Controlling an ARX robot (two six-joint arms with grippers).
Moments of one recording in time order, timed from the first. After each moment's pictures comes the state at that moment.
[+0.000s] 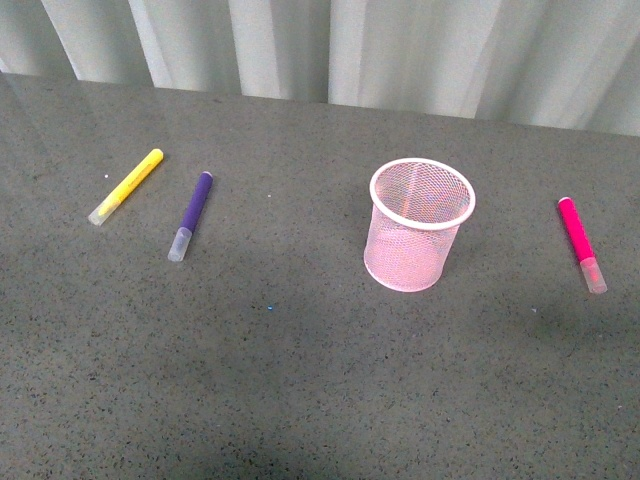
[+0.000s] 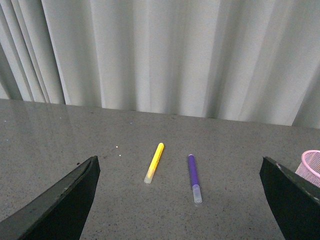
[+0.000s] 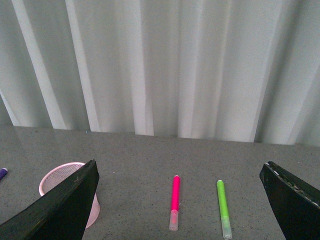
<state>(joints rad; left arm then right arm) 0.00 0.00 0.01 0.00 0.00 0.00 0.00 0.00 0.02 0.00 0.00 0.00</state>
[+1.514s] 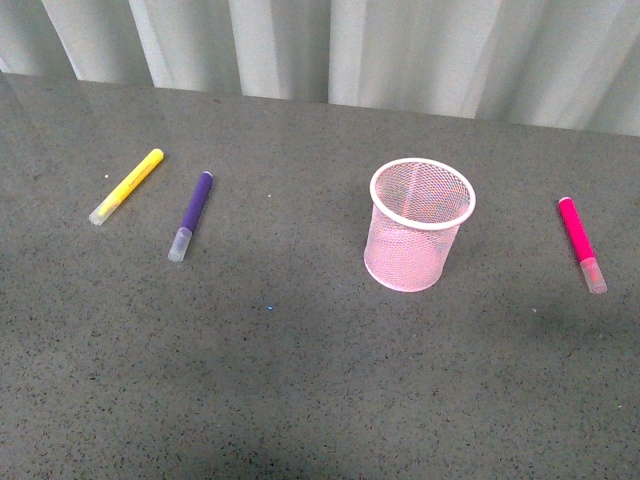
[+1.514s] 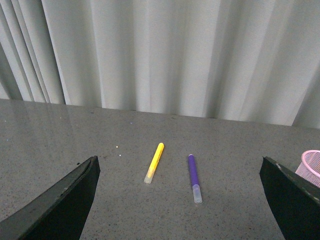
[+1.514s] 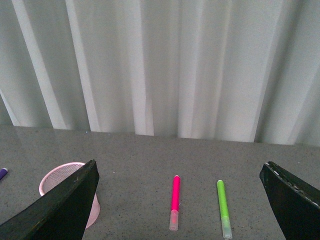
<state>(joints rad) 0.00 0.00 0.01 0.00 0.00 0.00 0.00 0.00 0.02 0.00 0.00 0.00</state>
